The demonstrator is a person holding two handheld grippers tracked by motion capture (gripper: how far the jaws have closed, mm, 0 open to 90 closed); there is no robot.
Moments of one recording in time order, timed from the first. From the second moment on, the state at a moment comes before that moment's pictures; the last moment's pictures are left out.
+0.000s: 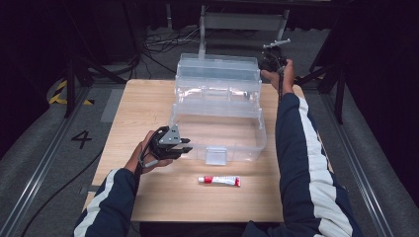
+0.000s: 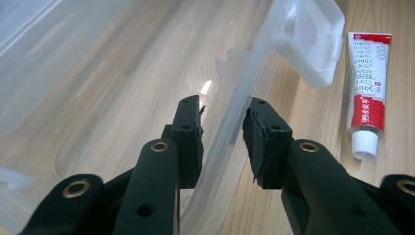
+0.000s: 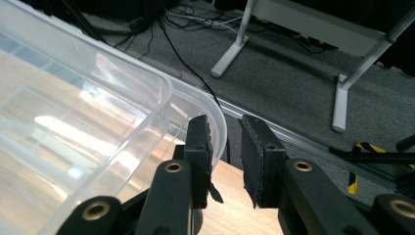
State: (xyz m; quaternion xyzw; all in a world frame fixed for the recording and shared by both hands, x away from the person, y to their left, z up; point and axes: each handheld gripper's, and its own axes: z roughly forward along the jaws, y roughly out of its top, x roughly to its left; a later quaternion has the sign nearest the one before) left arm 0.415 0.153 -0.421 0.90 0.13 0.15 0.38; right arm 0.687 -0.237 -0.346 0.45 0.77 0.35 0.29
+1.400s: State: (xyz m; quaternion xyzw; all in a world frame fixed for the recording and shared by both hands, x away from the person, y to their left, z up) left arm 0.415 0.149 -0.419 0.91 0.12 0.13 0.38; right arm 0.573 -0.260 -0.317 0.39 0.80 0.37 0.28
